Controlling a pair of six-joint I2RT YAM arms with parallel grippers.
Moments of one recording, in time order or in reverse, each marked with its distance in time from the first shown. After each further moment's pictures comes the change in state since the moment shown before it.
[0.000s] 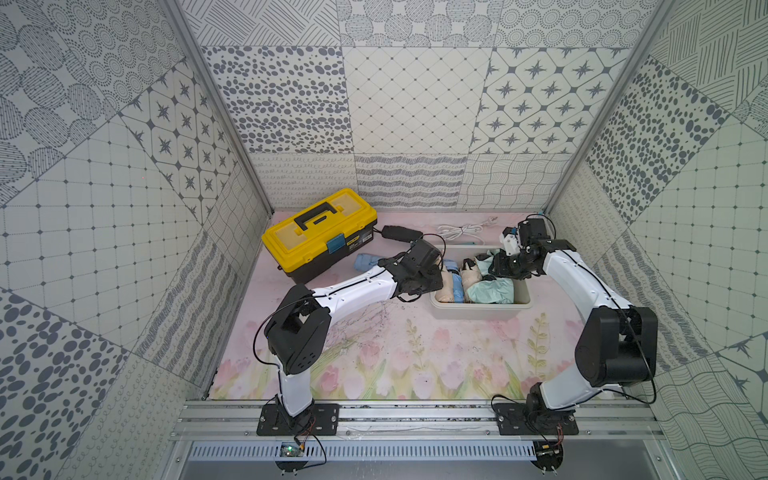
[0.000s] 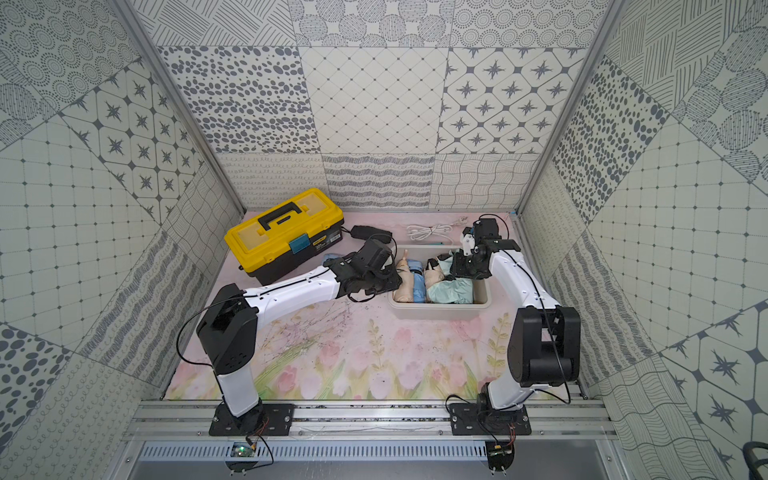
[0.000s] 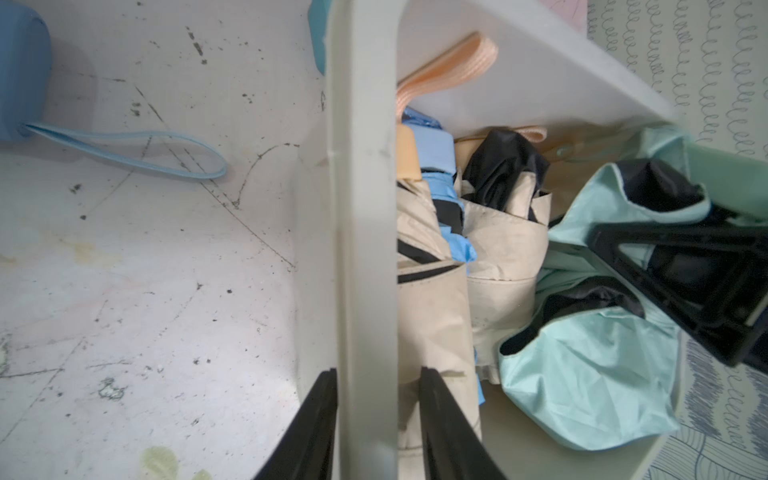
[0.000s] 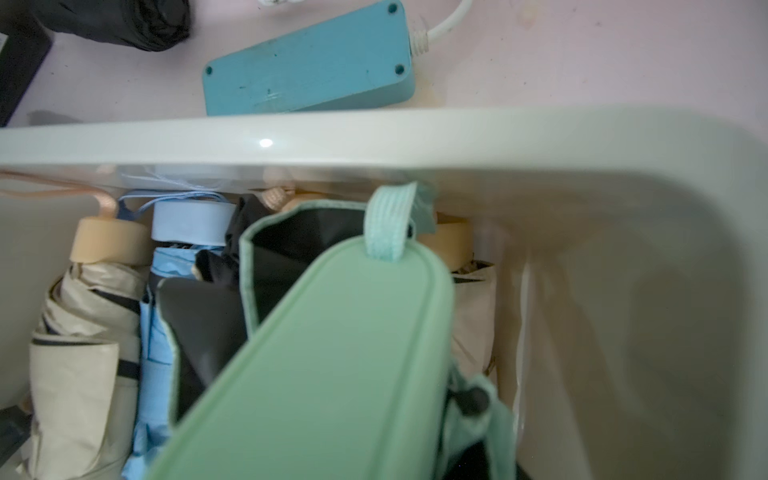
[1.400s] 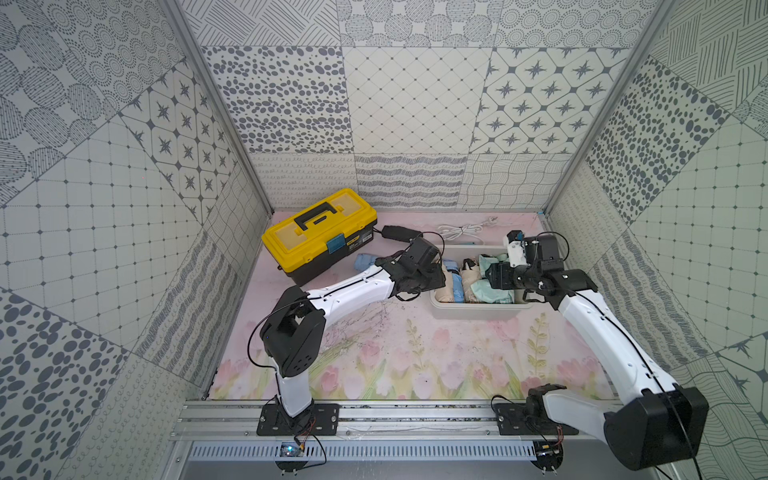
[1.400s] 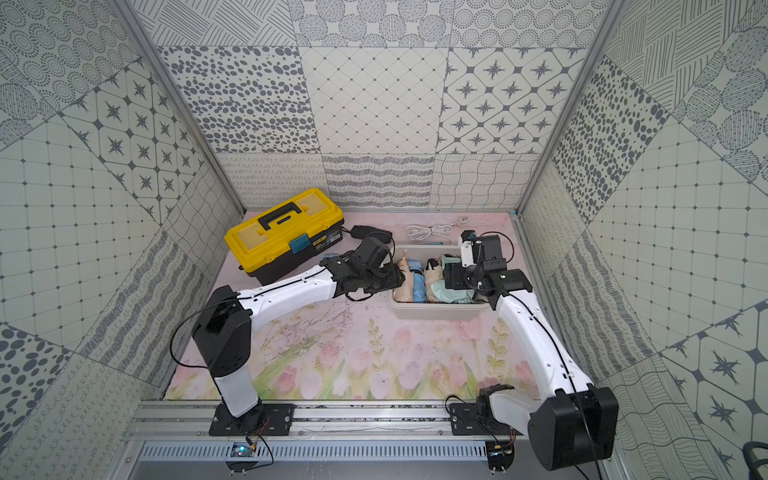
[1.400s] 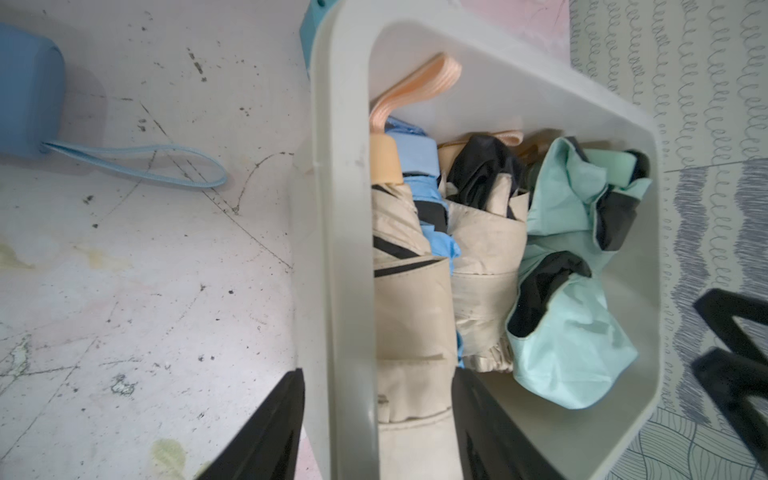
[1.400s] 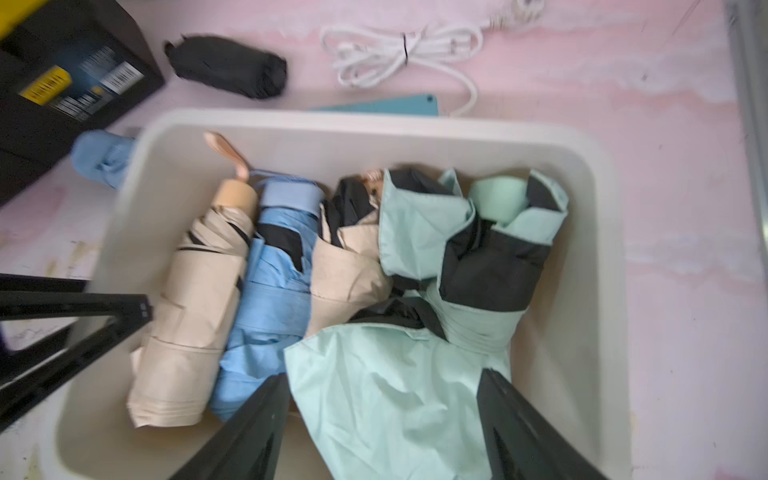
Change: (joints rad) left arm 0.005 -0.047 0.003 -0.013 -0.014 0.032; right arm 0.133 -0.472 -0.206 0.124 0.103 0.024
